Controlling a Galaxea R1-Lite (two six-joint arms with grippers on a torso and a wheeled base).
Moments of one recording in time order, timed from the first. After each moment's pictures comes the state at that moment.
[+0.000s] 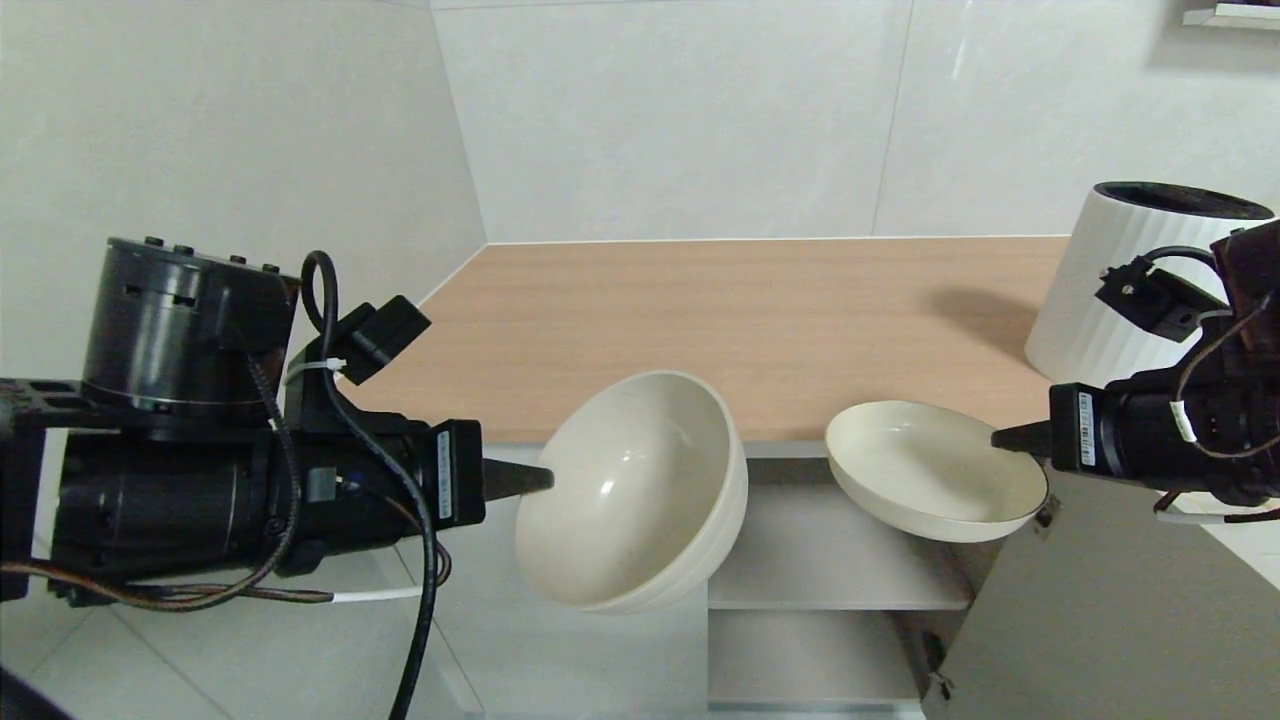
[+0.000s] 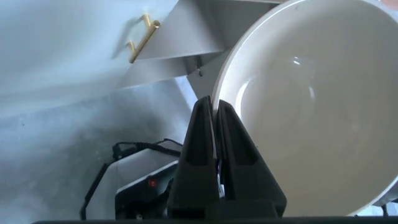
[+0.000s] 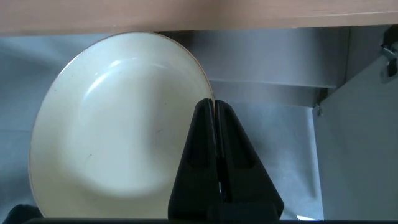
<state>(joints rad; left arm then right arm) -0.50 1.45 -0.92 0.02 -0.25 -0.54 0.36 1.43 -1.01 0.18 0.02 0.38</state>
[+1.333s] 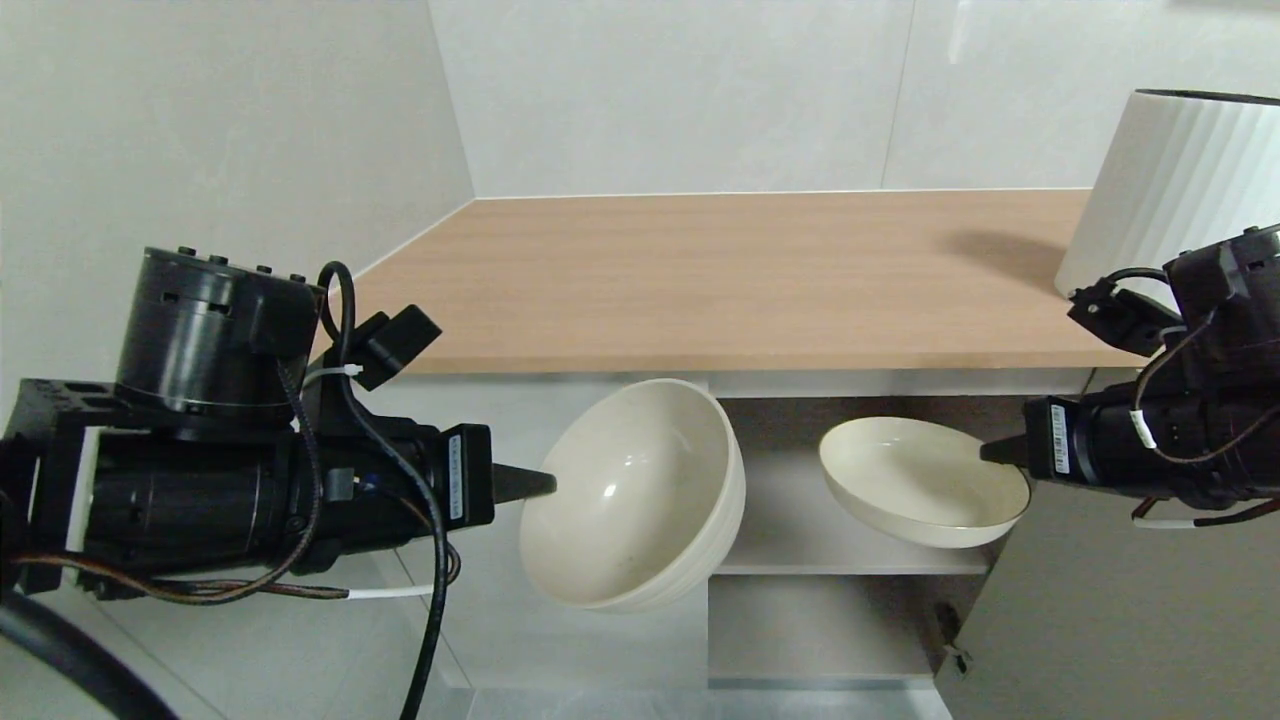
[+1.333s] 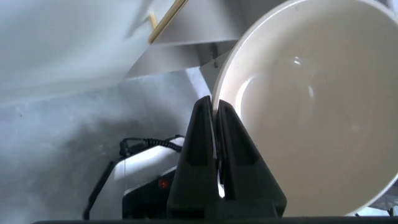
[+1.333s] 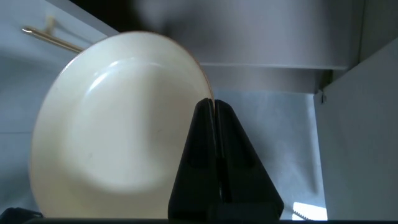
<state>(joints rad) -0.50 1.47 -0.92 0.01 -0.25 -0.54 0.36 1.48 -1.01 0.18 0.02 0.38</state>
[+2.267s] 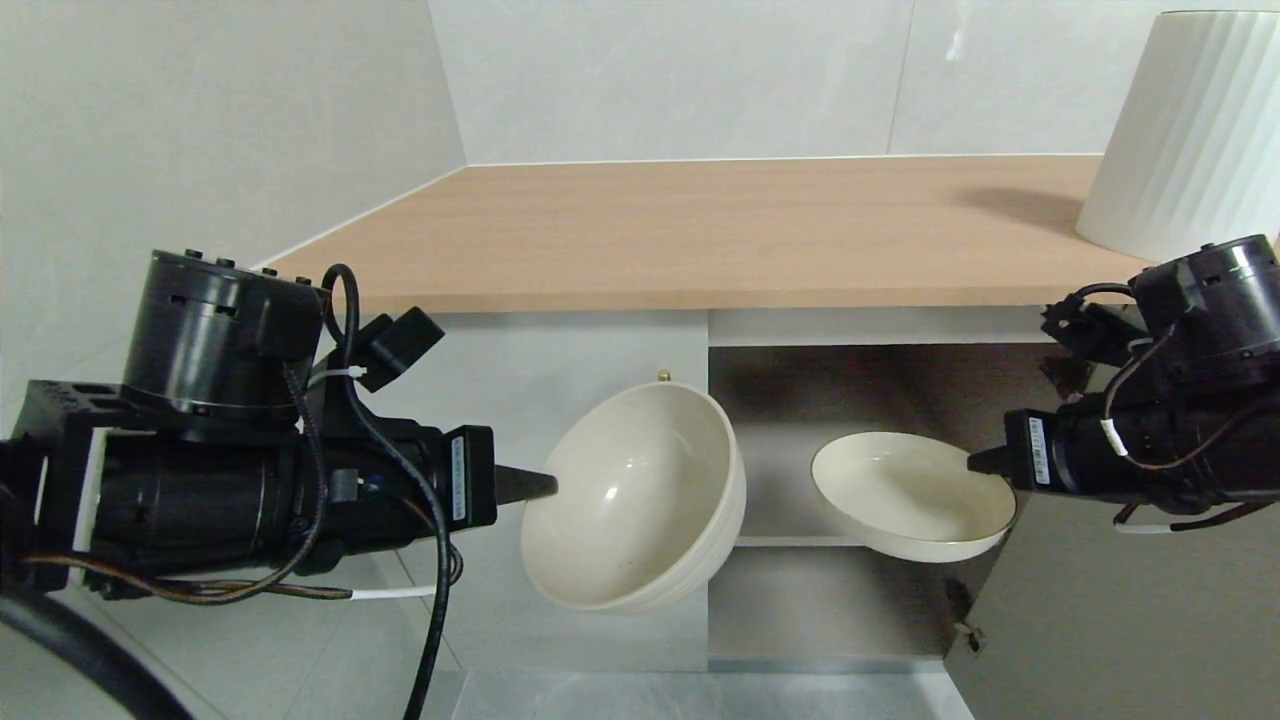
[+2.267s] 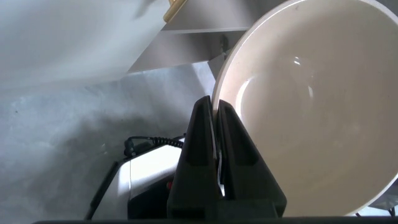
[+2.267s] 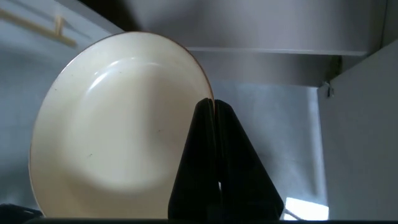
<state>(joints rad) -0.50 1.47 -0.92 0.02 -0.25 -0.54 0.36 1.53 -1.01 0.18 0.02 0.34</state>
